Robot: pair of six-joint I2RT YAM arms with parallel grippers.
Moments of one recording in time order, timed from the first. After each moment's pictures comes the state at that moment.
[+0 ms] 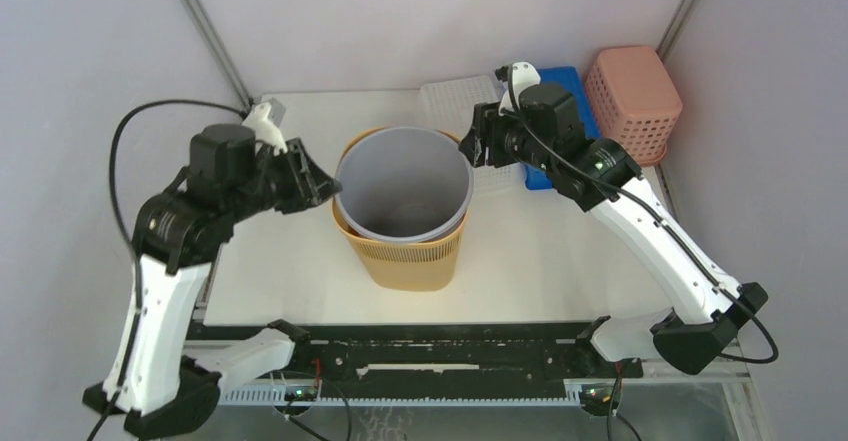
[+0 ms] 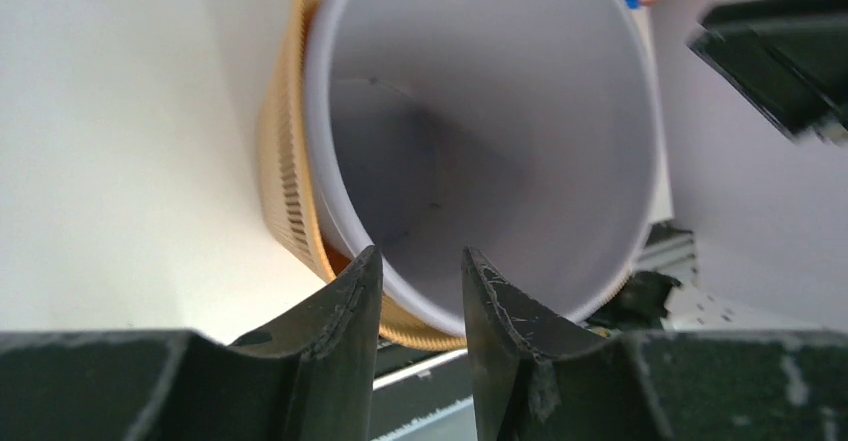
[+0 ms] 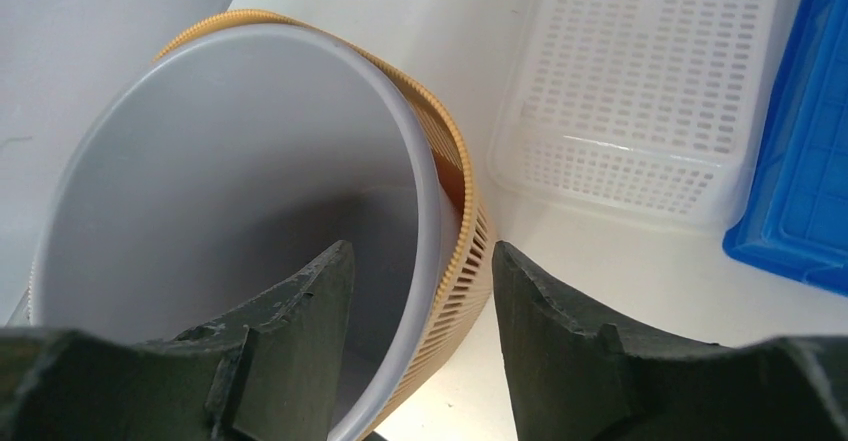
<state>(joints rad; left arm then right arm) -0.43 1.08 1.70 -1.21 0.07 -0.55 0.66 1.32 1.61 -0.74 0.05 0.34</state>
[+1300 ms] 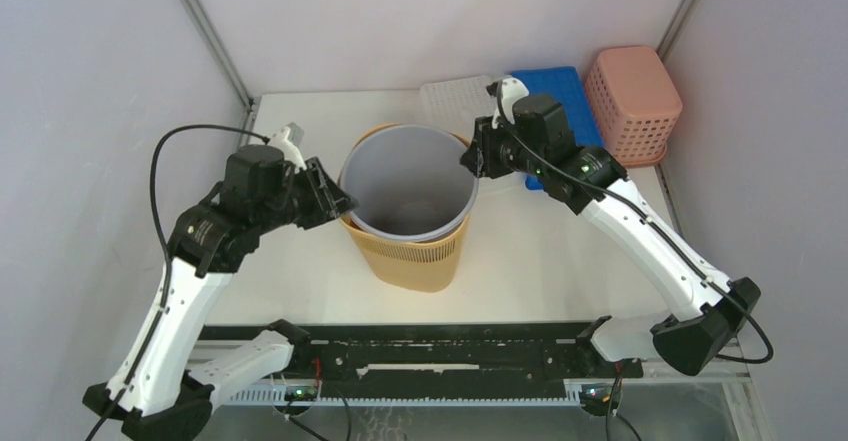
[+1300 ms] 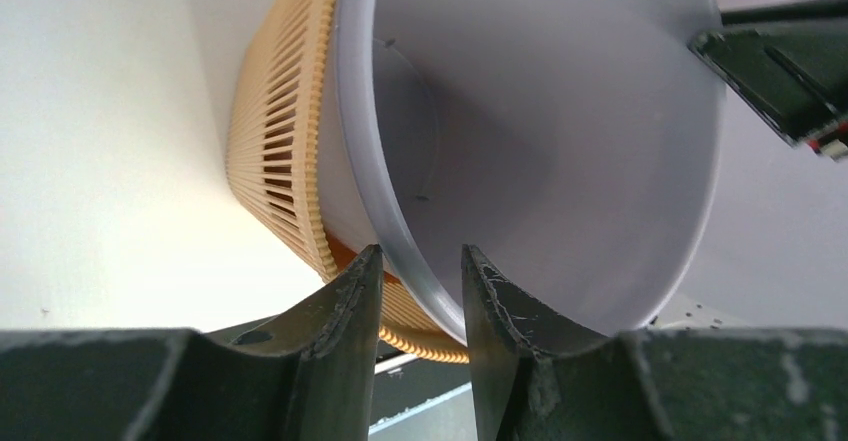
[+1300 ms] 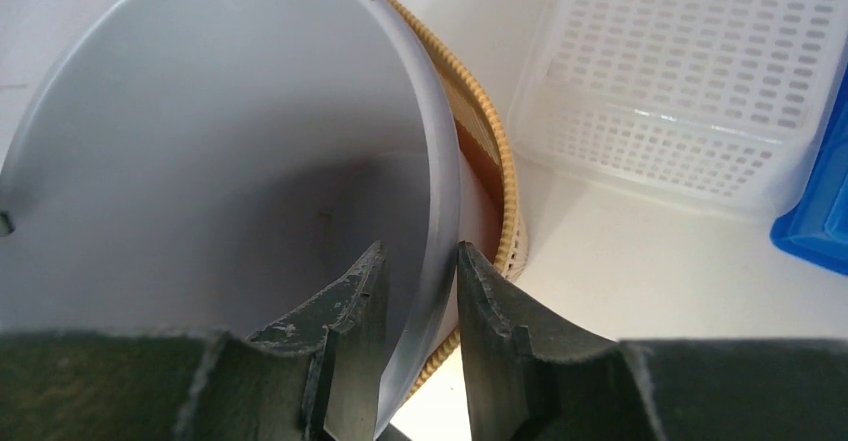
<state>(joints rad) -0.47 0.93 1.36 -1.04 0.10 -0.71 0.63 1.33 1.48 -0.65 -0.09 0.32</state>
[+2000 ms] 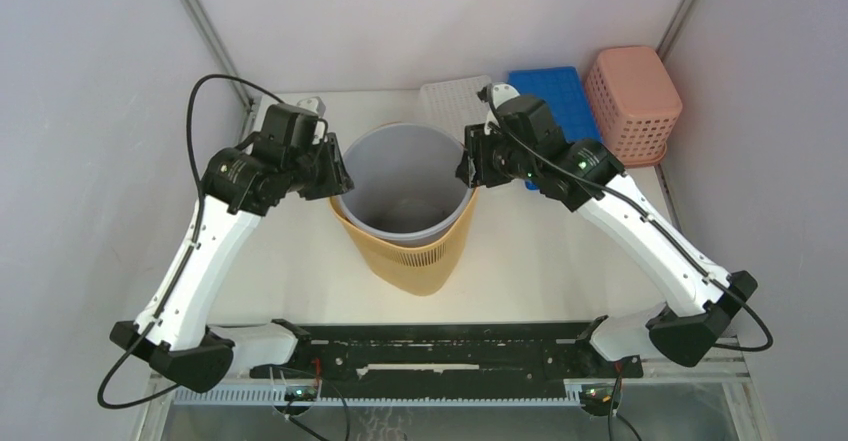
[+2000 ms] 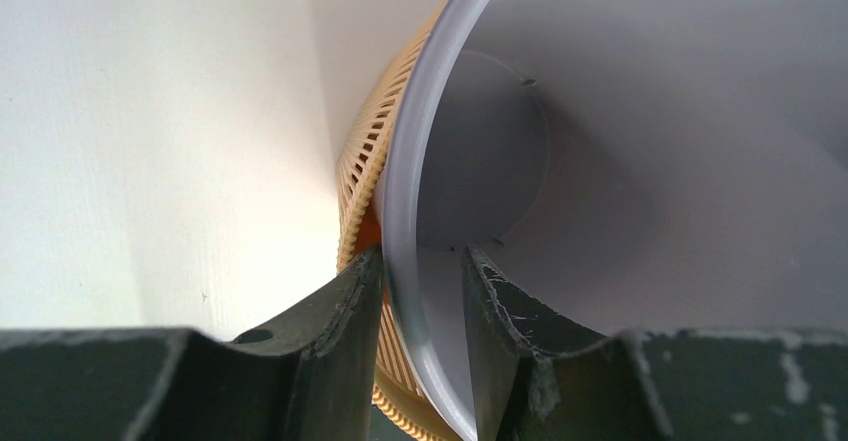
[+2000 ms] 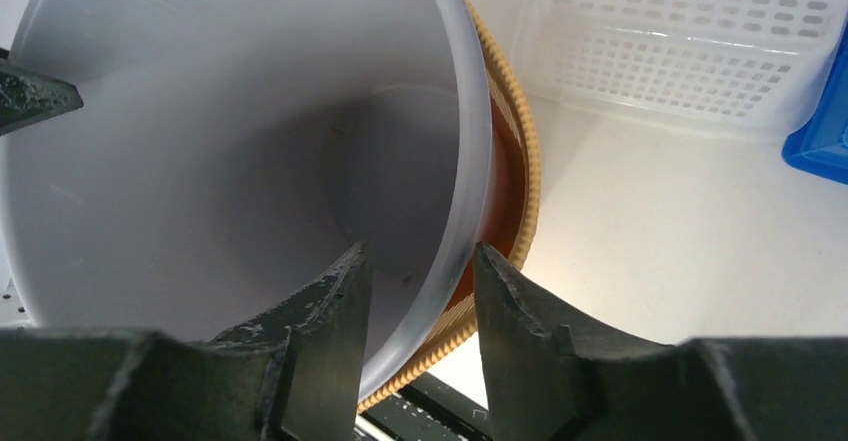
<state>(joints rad) -0.48 1.23 1.61 -1.21 -0.10 -0.55 0.72 1.35 1.60 -0.88 0.02 0.41</state>
